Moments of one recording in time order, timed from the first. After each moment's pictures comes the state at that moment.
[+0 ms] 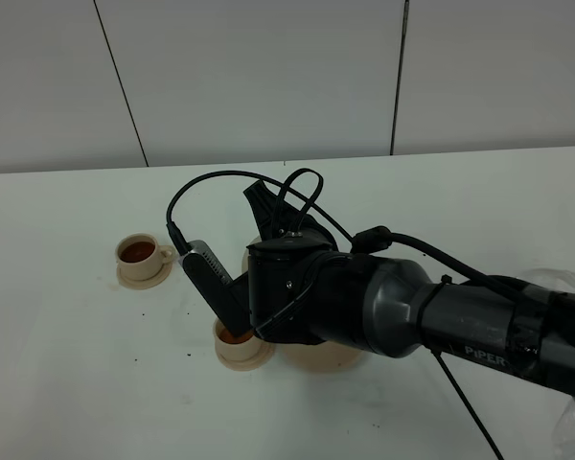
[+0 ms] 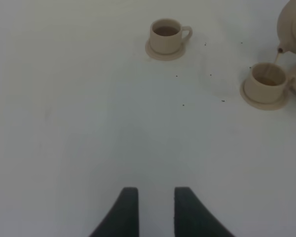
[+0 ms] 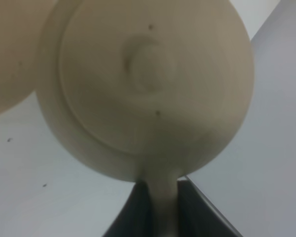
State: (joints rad) left arm 0.00 -0.01 -0.51 0.01 1.04 0.05; right arm 0.95 2.08 -1.55 -0.98 0.81 -0.68
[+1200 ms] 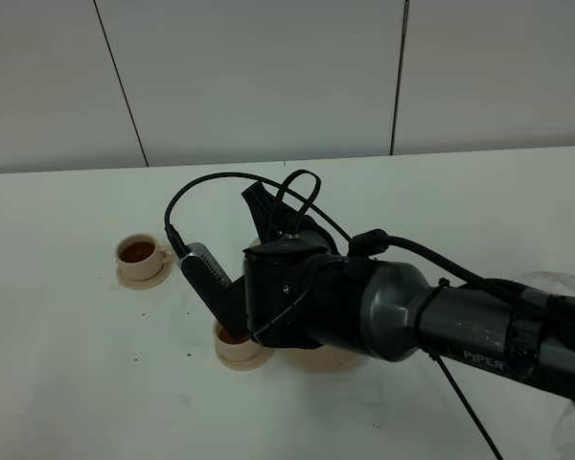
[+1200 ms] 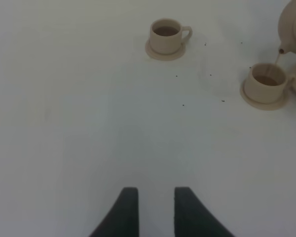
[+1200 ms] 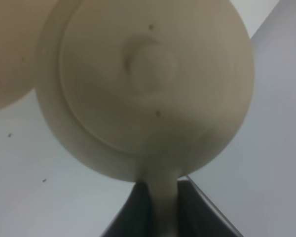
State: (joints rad) left arm 0.00 -0.01 -0.51 0.01 1.04 0.05; right arm 0.96 2.08 -1.55 -0.99 0.83 -0.68
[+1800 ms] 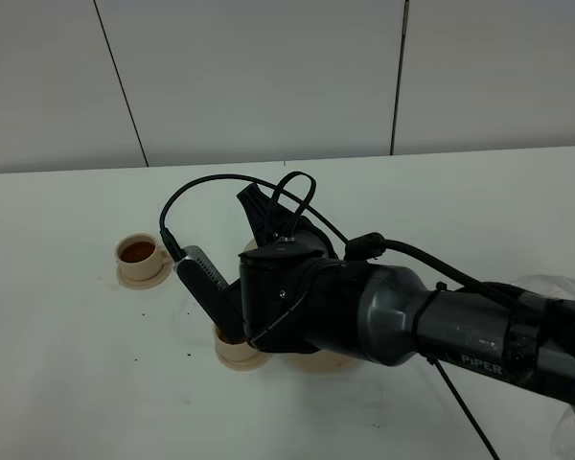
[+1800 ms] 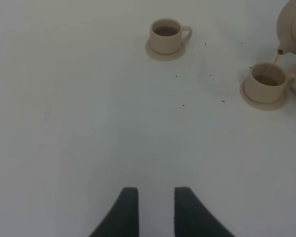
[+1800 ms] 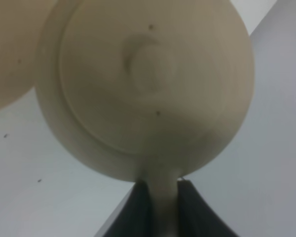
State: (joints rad) left arm 0.00 -0.01 -0.51 0.01 1.04 0.05; right arm 0.97 2.08 -1.55 -1.00 0.83 -0.68
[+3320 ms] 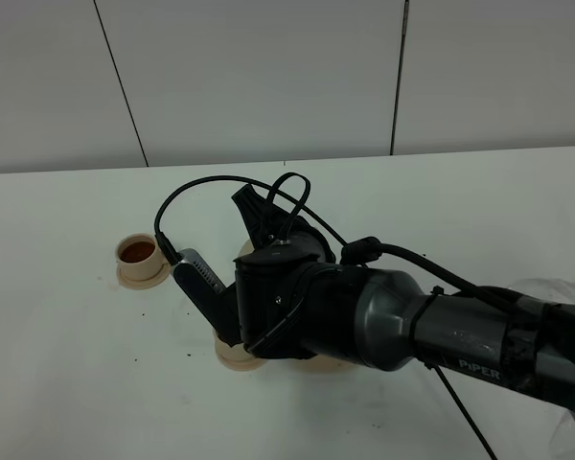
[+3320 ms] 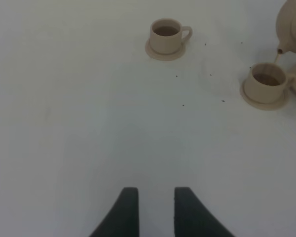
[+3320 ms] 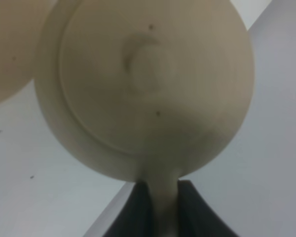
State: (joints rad) left arm 0.00 -0.01 -0.51 0.01 1.04 0.05; right arm 0.99 2.08 -1.55 -1.02 0.83 -0.68
